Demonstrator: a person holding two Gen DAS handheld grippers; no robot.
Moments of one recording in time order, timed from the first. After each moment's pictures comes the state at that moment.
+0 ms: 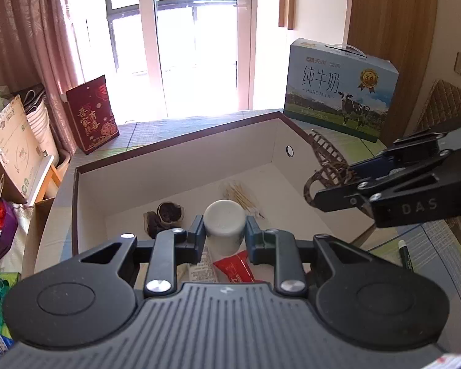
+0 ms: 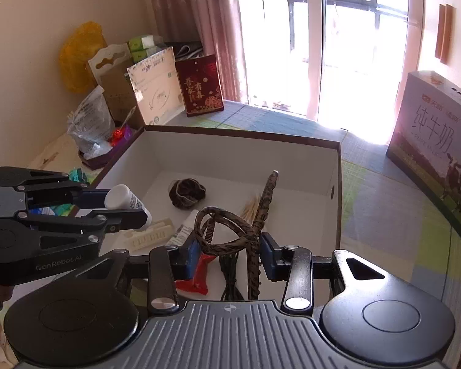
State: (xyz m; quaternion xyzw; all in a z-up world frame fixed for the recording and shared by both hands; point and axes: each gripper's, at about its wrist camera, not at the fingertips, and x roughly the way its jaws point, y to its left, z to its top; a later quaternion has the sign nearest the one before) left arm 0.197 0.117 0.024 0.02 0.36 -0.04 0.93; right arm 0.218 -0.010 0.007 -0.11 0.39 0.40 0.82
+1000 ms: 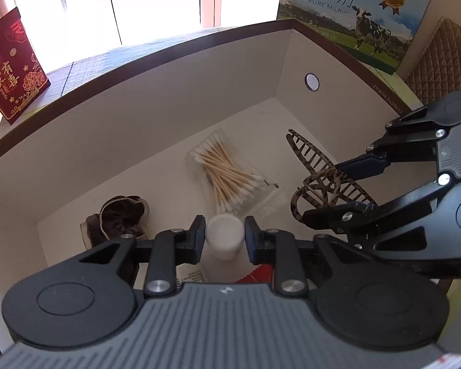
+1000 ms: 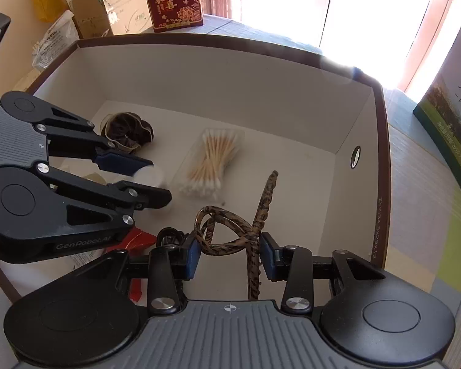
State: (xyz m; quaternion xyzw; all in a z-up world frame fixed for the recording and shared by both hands) left arm 0.320 0.122 -0.075 0.05 0.50 -0.11 0.86; right arm 0.293 0.030 -0.088 -0.20 0.49 0.36 0.77
